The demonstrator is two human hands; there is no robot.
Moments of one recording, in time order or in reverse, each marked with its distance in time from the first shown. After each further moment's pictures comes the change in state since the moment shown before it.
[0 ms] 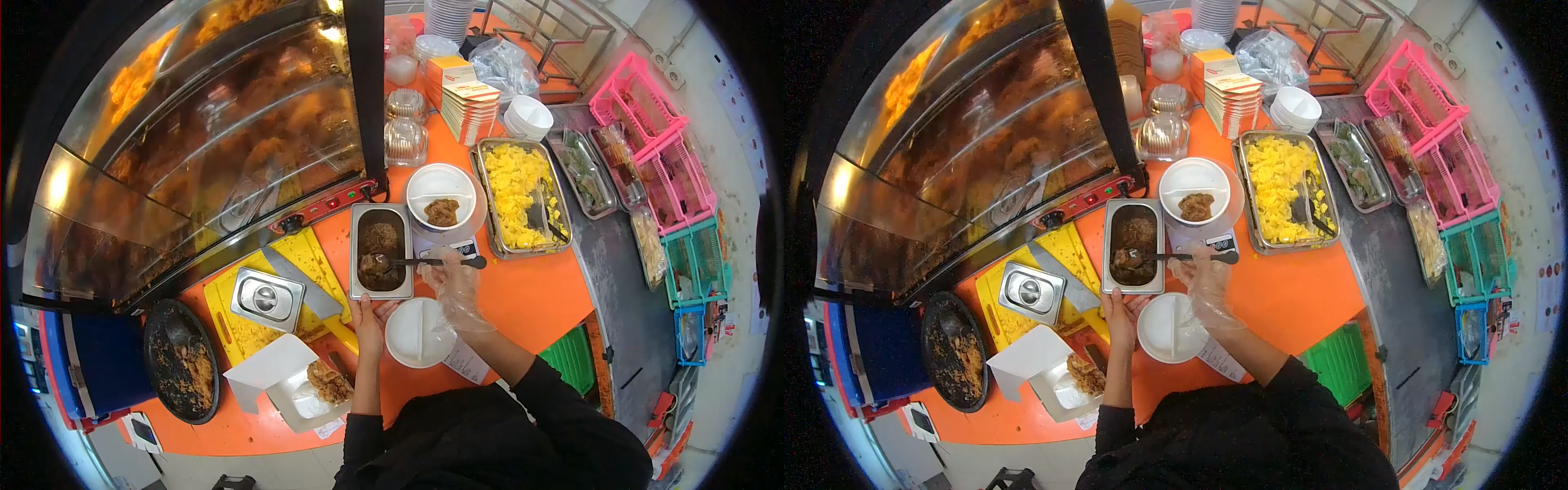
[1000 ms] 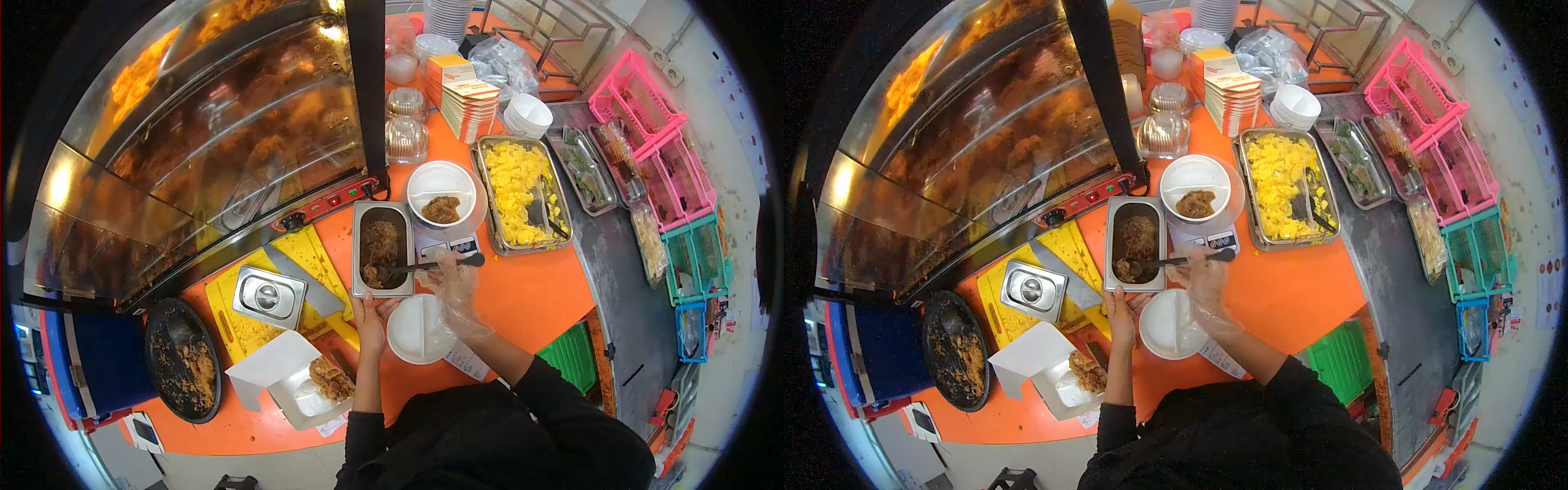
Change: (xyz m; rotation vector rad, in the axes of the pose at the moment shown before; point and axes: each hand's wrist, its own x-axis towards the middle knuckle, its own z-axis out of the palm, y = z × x) left_hand -0.003 0.006 0.004 0.087 -0.004 0.014; right_hand -0.011 0.009 0.000 -0.133 -0.059 -0.125
